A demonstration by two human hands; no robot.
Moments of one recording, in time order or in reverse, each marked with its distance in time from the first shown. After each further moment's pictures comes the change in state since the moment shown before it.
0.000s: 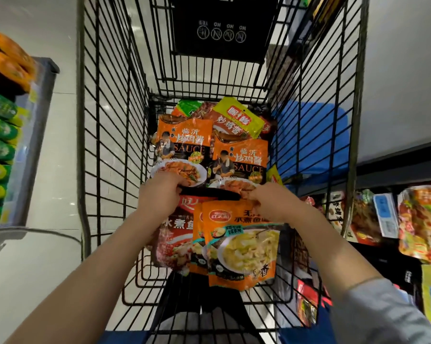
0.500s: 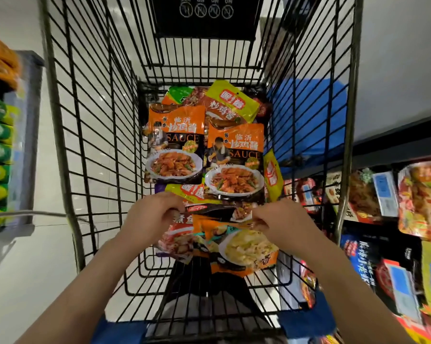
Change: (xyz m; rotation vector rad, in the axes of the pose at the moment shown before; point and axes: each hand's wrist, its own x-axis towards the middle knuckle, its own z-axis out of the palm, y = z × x) left_hand -0.050 -0.008 -0.003 -0.158 -0.086 0.294; right_hand -0.060 -0.012 0.039 0.123 0.233 -0.009
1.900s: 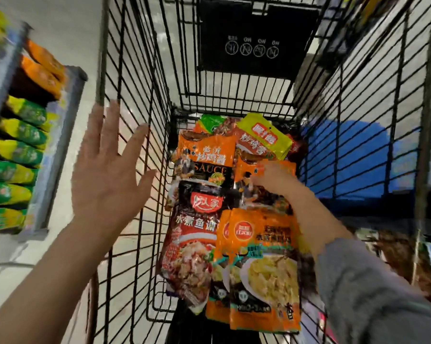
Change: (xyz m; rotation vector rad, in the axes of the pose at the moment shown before) left_hand 0.046 -0.036 -0.109 0.529 0.537 -0.231; right_hand 0.222 0.050 -0.025 0.428 -0.028 0.322
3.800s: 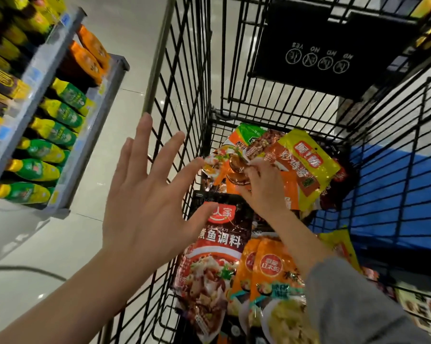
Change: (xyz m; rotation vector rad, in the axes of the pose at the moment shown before) left_hand -0.001 0.010 -0.008 0.026 -0.106 -0.007; right_hand 0.064 -0.066 0.074 -0.434 0.409 -0.467
